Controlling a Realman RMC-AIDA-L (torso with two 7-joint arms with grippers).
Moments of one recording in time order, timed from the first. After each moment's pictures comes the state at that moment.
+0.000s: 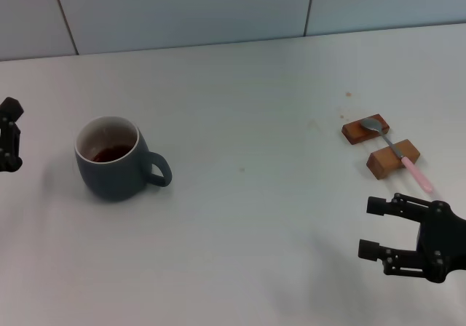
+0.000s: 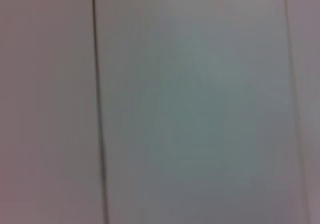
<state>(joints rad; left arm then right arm) -0.40 -2.07 0.23 0.23 1.62 1.44 -0.53 0.32 2.07 -0.29 -0.57 -2.21 -1.86 1.09</state>
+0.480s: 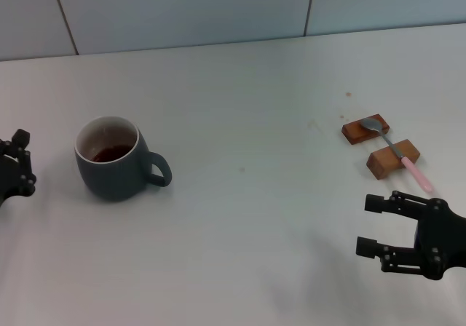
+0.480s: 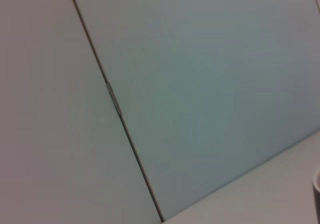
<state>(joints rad) -0.42 -2.07 0.23 0.05 1.52 1.20 -0.01 0.32 2.07 -0.29 -0.57 -2.21 -1.86 1.10</state>
